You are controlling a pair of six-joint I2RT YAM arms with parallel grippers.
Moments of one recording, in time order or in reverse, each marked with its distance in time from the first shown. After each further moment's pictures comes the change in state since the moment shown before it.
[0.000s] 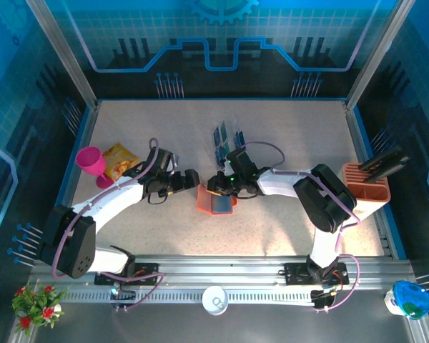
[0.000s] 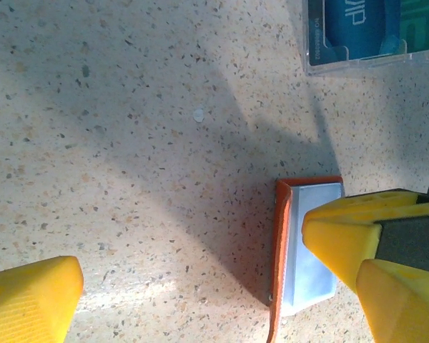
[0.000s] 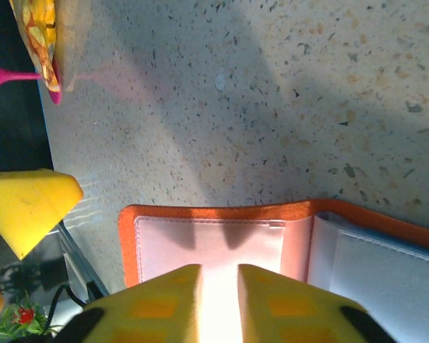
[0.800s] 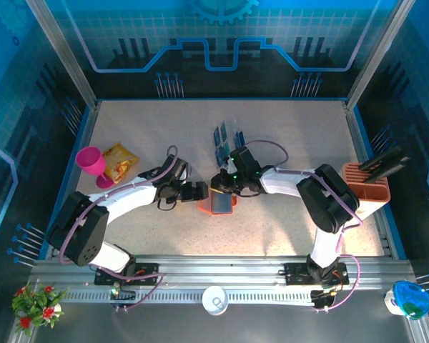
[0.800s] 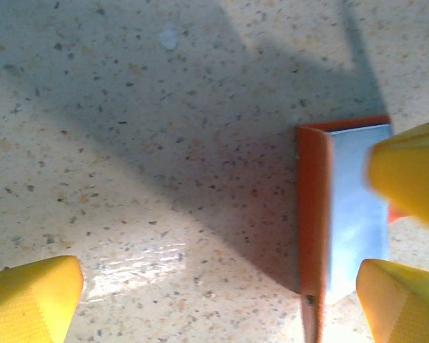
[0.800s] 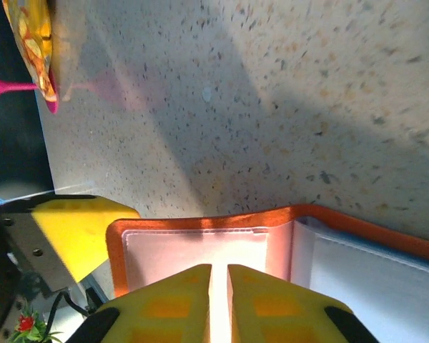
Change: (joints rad) left arm -0.117 0.117 -0.018 0.031 -0.050 0.053; right arm -0.040 -0.033 0.000 -0.037 0.007 -0.011
